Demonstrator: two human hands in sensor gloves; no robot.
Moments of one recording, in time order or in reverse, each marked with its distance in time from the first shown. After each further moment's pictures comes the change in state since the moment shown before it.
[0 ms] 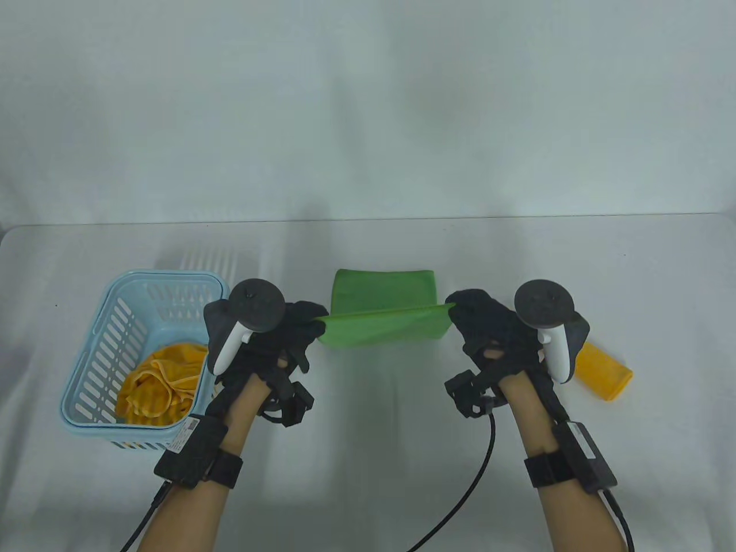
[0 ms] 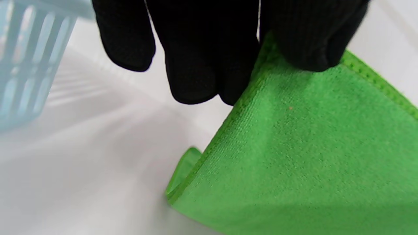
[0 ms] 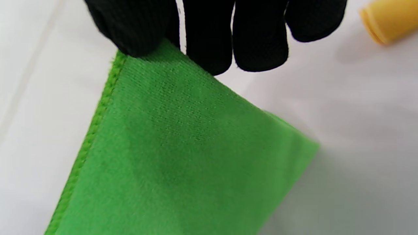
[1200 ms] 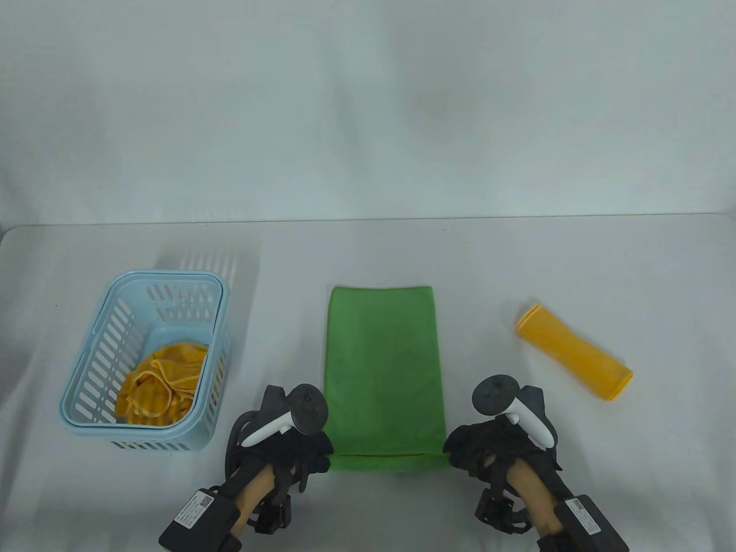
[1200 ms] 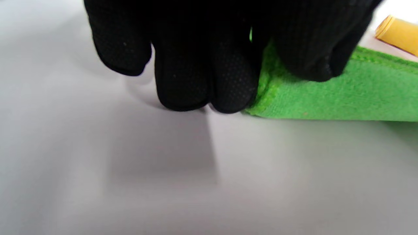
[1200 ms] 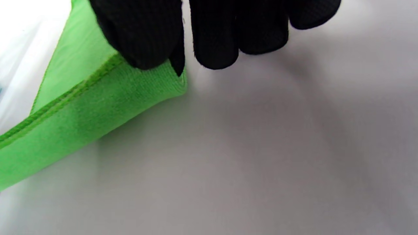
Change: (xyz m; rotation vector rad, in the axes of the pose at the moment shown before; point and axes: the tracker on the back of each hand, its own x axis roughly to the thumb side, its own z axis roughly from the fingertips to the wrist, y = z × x) left_hand -0.043 -0.121 0.042 -0.526 -0.021 -0.392; right_hand -0.102 0.063 0.040 0.532 0.296 0.517
